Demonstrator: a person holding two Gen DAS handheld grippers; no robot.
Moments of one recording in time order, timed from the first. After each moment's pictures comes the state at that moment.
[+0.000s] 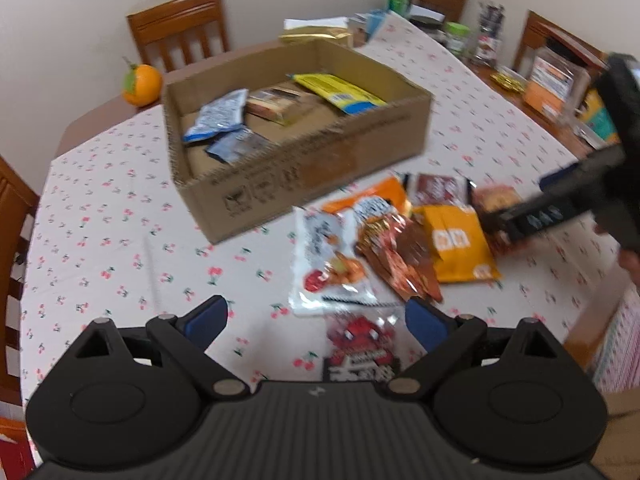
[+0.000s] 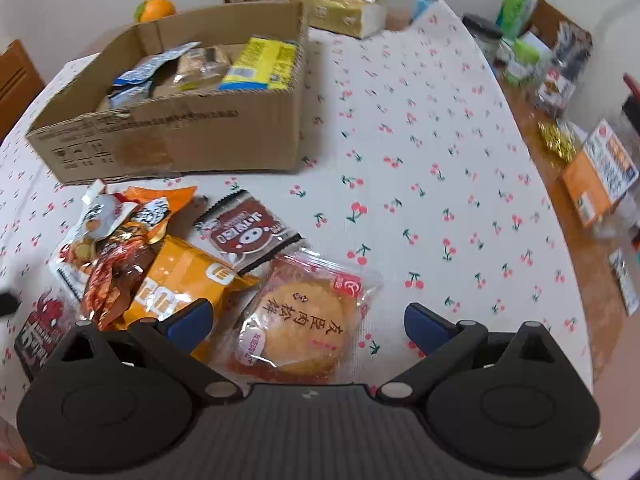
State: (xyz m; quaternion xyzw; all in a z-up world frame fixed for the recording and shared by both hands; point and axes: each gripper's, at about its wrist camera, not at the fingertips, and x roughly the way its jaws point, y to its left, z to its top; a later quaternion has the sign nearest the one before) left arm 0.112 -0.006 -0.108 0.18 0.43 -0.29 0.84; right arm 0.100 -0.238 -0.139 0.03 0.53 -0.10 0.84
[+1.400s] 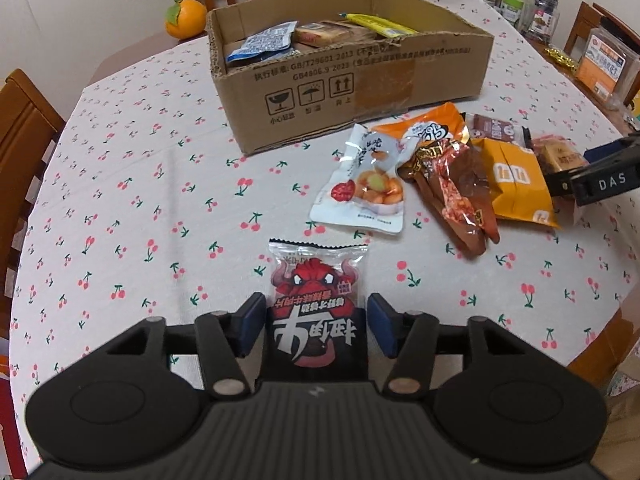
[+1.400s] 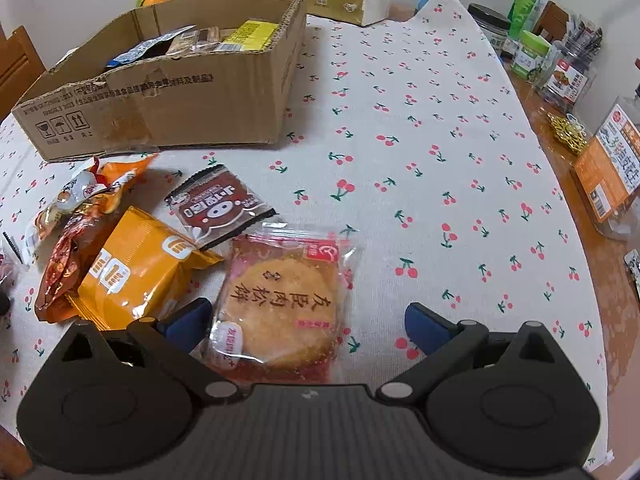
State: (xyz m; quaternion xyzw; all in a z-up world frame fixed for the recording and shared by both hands) left arm 0.107 0.015 -0.152 0.16 0.48 -0.21 0.84; right arm 0.093 -0.251 -0.164 0.01 0.53 -0.06 0.85
